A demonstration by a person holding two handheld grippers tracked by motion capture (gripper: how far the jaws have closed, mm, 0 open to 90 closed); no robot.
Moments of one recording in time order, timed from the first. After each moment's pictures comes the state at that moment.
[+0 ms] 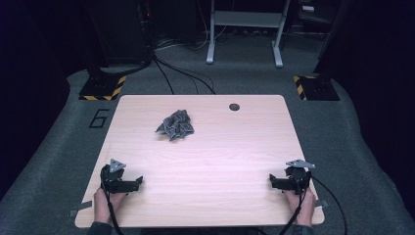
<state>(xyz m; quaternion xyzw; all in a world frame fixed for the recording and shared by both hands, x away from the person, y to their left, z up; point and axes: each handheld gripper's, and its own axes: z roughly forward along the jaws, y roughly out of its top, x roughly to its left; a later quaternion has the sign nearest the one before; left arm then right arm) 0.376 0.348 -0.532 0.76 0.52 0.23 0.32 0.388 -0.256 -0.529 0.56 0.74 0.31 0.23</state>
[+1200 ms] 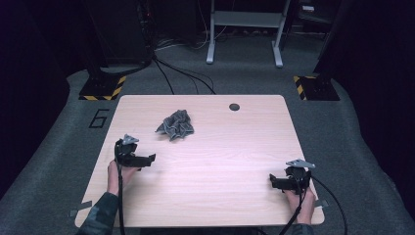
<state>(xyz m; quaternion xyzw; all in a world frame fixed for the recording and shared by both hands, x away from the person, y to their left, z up) 0.453 0.309 -0.485 0.77 0.49 0.20 0.35 0.389 -0.257 -0.529 0.56 0.74 0.31 0.23</state>
